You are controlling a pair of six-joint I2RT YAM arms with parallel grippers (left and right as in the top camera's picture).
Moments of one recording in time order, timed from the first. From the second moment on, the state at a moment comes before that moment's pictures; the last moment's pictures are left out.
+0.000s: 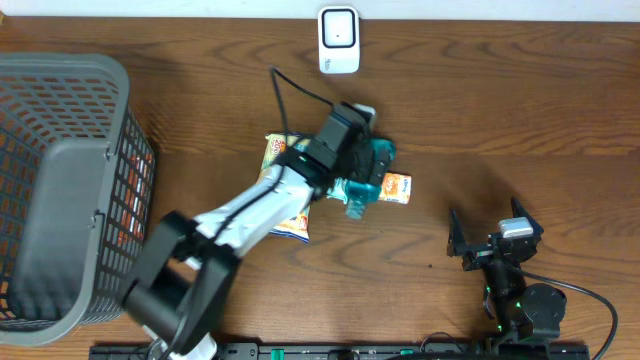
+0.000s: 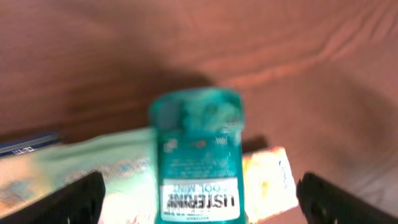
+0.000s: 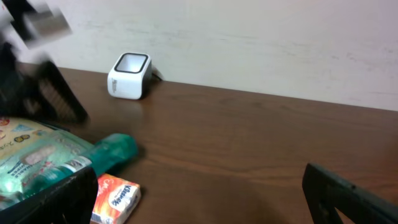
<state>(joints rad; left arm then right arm) -0.61 1.78 1.18 -0.22 0.14 -0.33 -0.04 0.01 0.01 -0.06 -0.19 -0.07</state>
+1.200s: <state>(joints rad) 0.63 1.39 1.35 -1.05 0.07 0.19 -0.04 0.01 0.01 -0.06 -0.19 -0.07</state>
